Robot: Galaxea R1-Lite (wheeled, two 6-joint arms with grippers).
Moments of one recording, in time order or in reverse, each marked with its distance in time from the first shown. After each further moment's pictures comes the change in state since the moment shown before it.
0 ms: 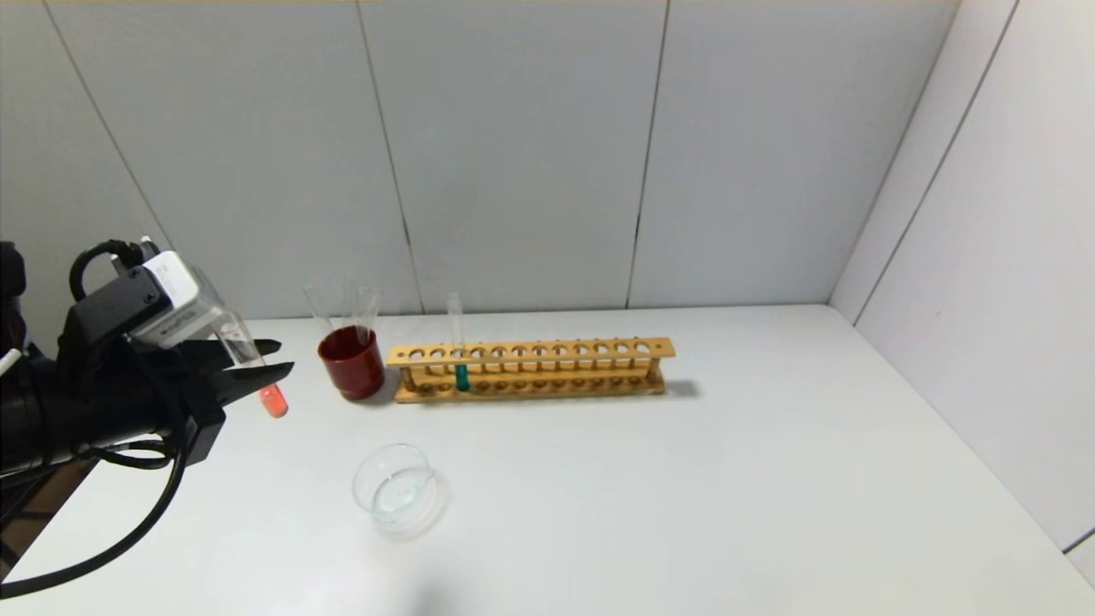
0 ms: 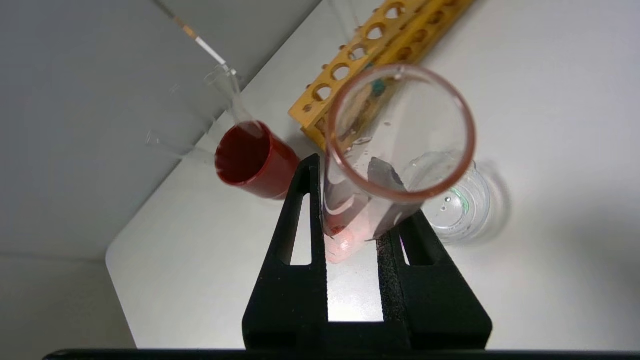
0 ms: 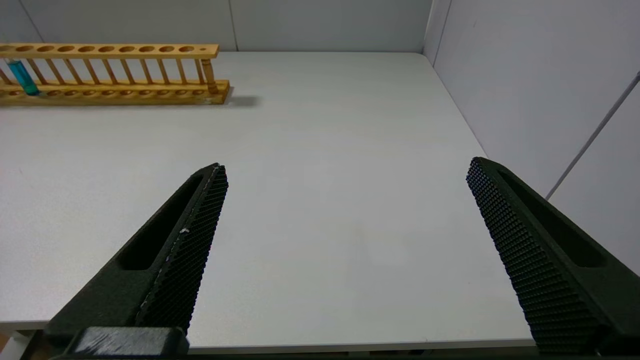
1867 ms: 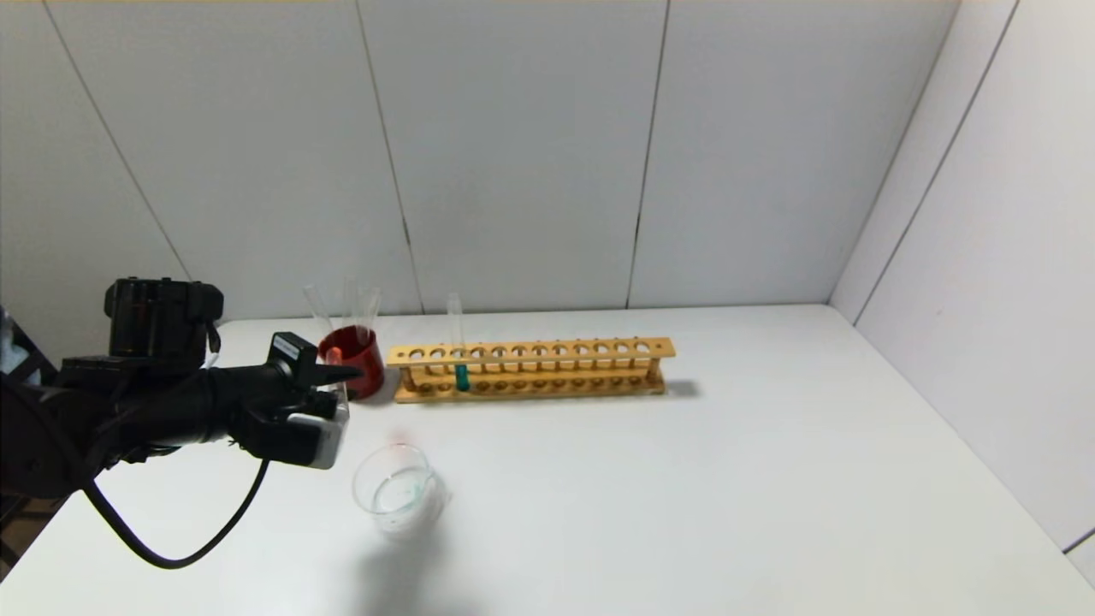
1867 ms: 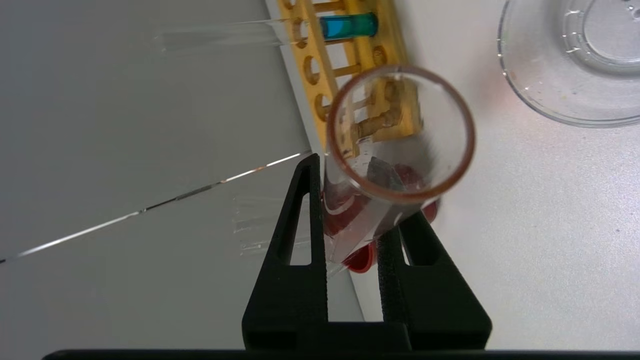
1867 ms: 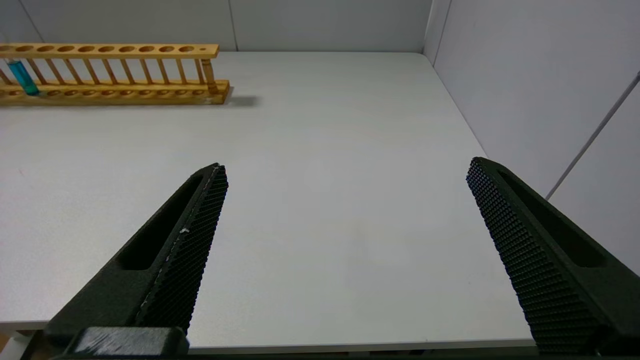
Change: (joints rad) left arm -0.036 0.409 -0.032 -0.213 -0.016 1.129; right arm 0.000 0.000 0.000 0.000 0.000 0.000
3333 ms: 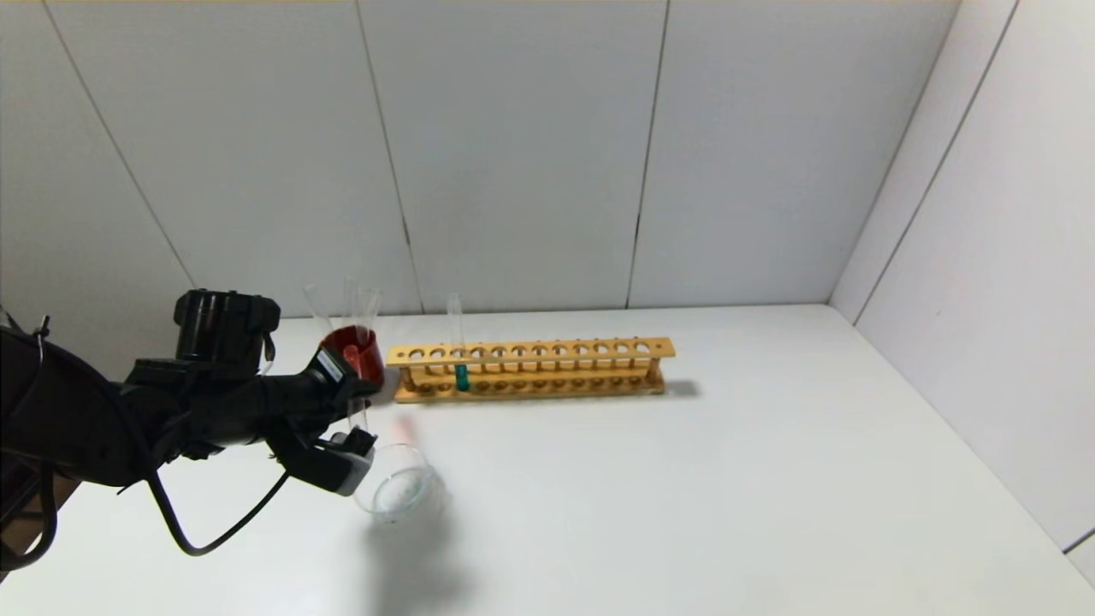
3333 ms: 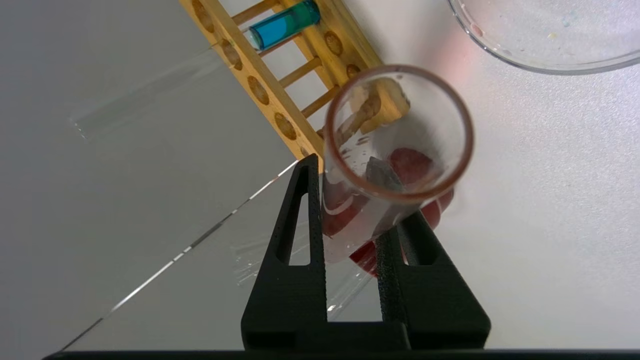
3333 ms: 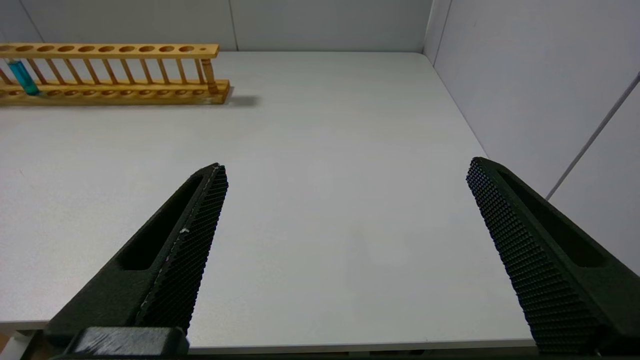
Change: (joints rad) left arm -0.070 0.103 -0.042 0.003 0.164 0.288; right arm 0.001 0.000 0.000 0.000 0.000 0.000
